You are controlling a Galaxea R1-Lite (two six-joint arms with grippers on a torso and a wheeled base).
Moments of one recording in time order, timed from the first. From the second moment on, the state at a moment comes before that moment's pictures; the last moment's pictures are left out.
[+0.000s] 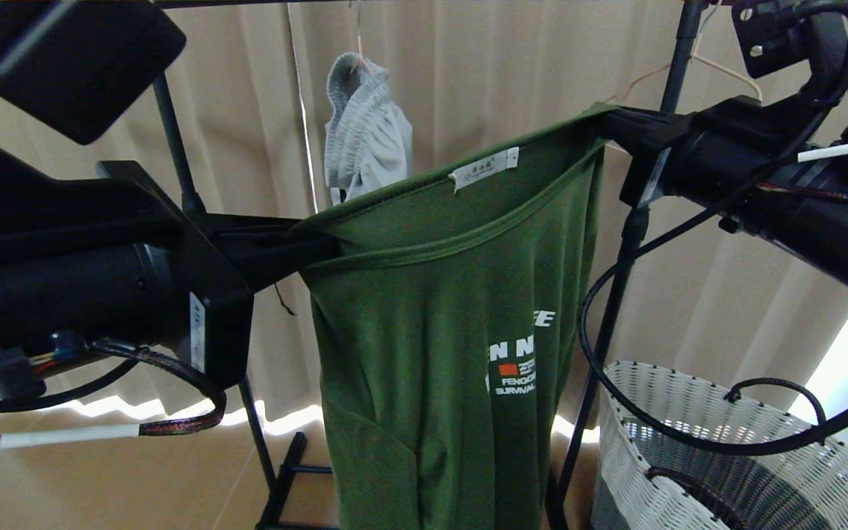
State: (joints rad) left arm -0.85 1.27 -1.06 -0.01 0.18 0.27; right arm 0.51 1.58 -1.05 -0.70 -0.05 -0.17
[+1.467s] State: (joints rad) left arm -0.70 1.44 -1.23 -0.20 0.30 0.36; right arm 0.50 1.29 -0.86 -0.55 -0.06 -0.17
